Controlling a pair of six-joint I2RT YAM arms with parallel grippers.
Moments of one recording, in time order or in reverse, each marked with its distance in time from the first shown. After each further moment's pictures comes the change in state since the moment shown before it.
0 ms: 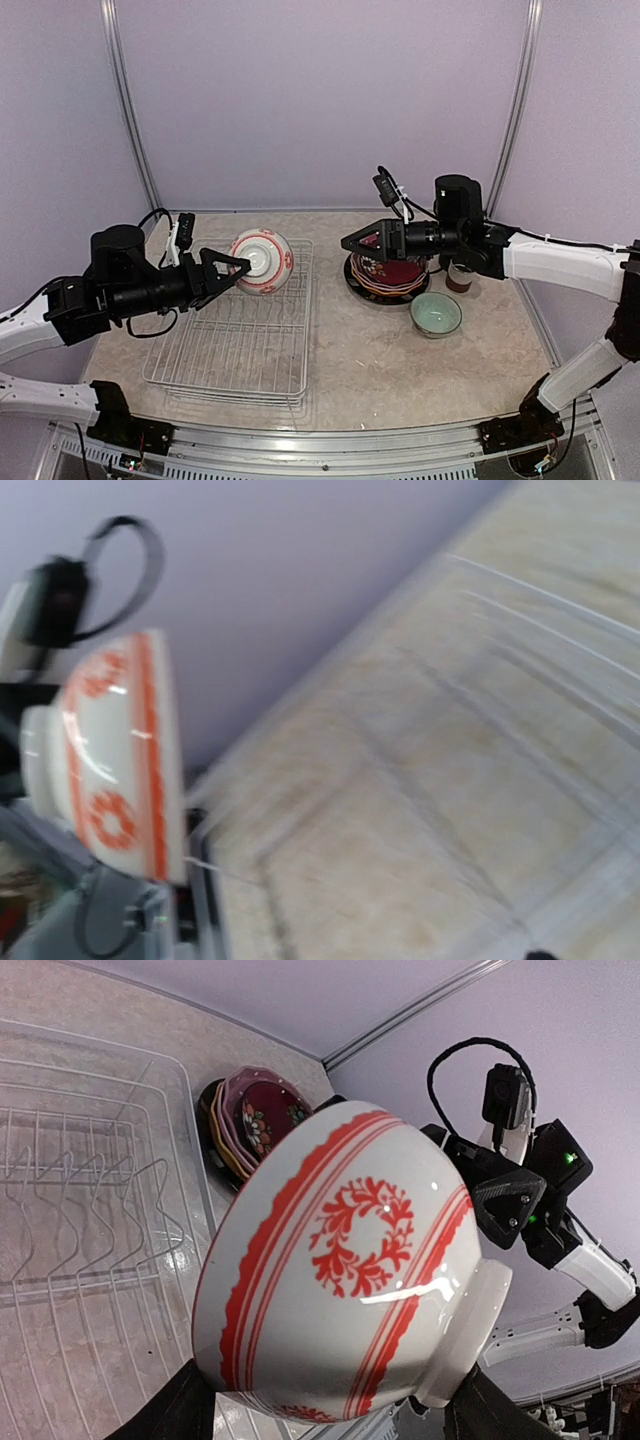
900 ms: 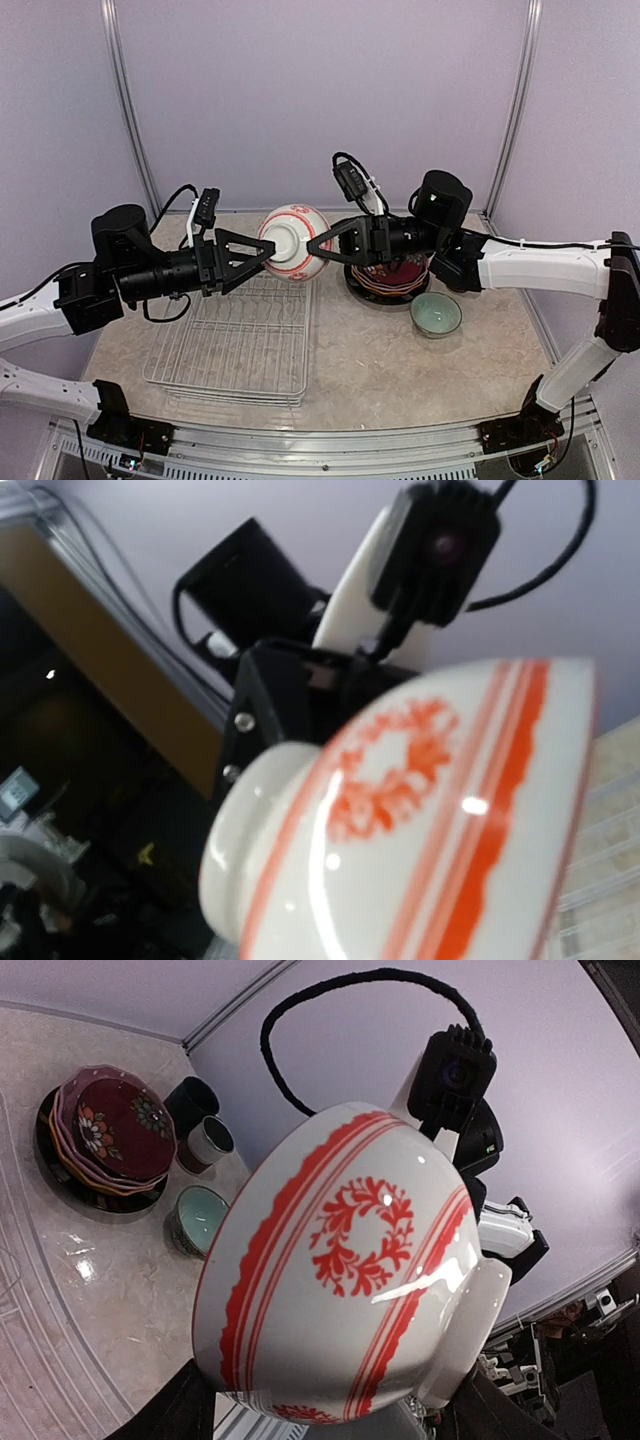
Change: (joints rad) left arm -0.051 0.118 0.090 0.227 0.228 0.004; right arm 0.215 0.103 0.079 0.478 -0.260 0.333
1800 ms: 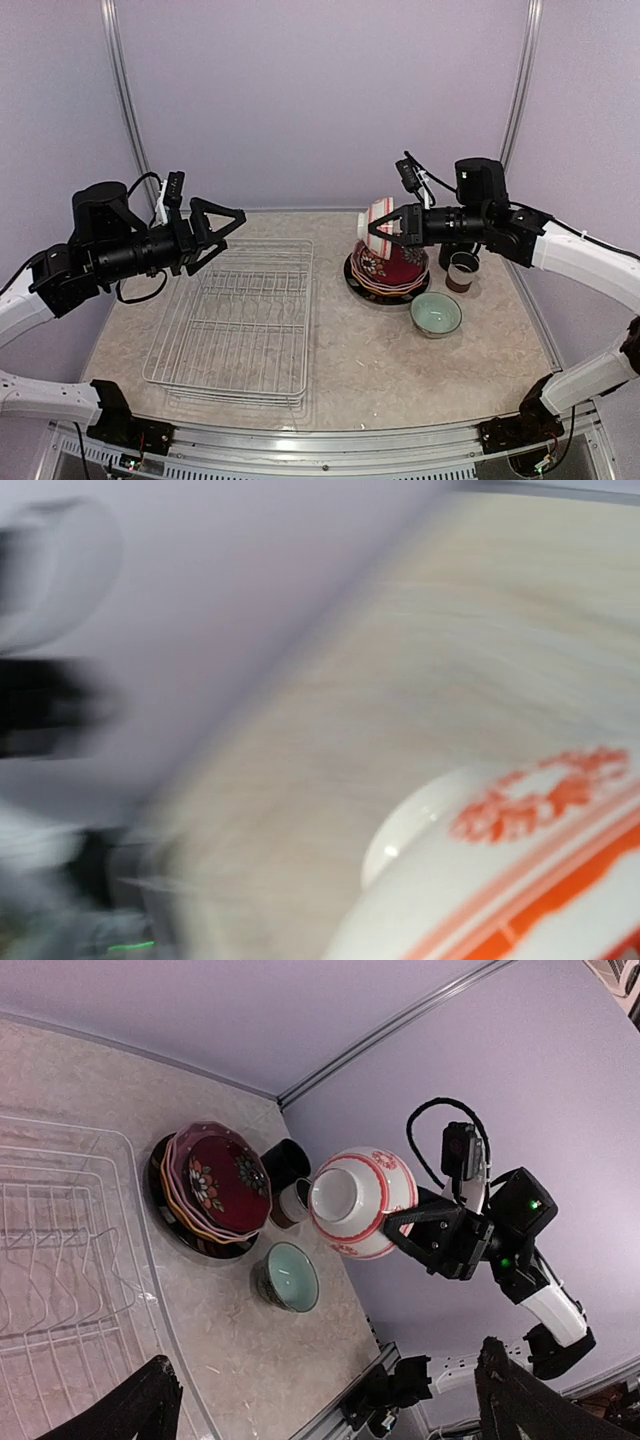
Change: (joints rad) left arm 0.141 -0.053 0.114 -0.246 -0.103 0.010; right arm -0.193 -0.208 0.023 -0.686 0.357 -0.301
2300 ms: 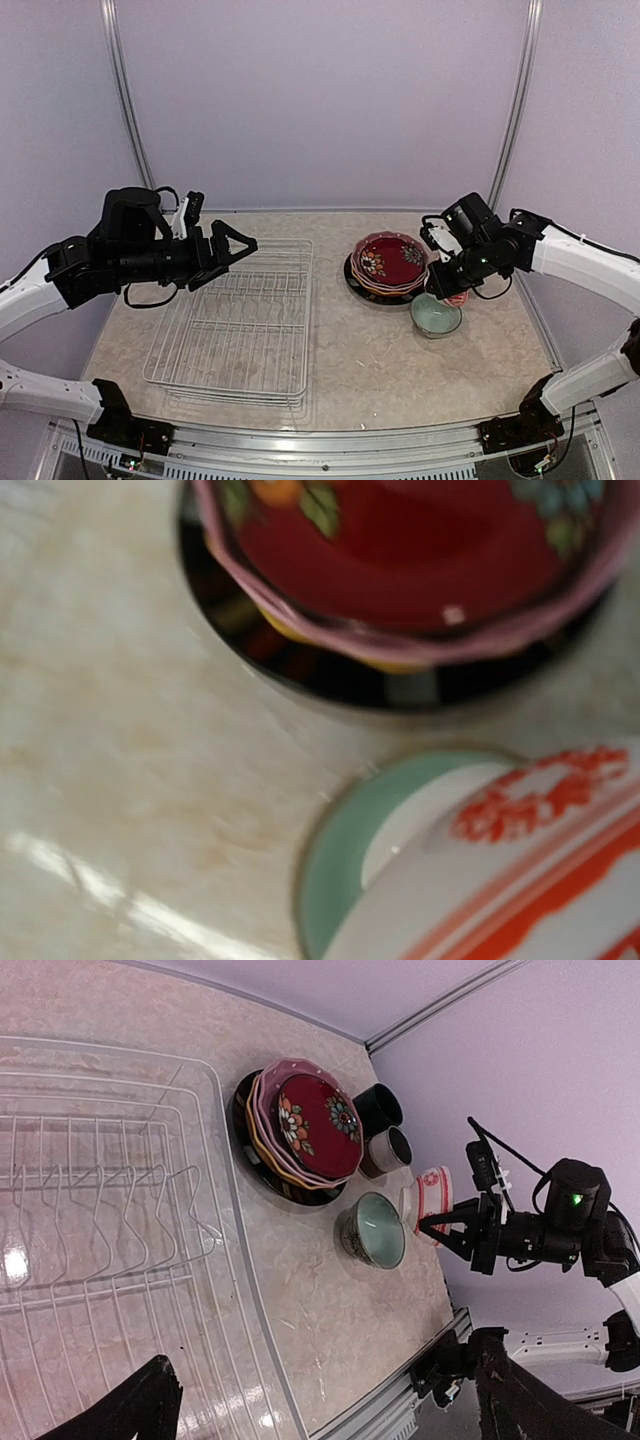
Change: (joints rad) left arm 0.003 0.101 0.051 -0.206 -0.038 0.049; right arm -0.031 -0.035 -0.031 -0.710 0.636 -0.240
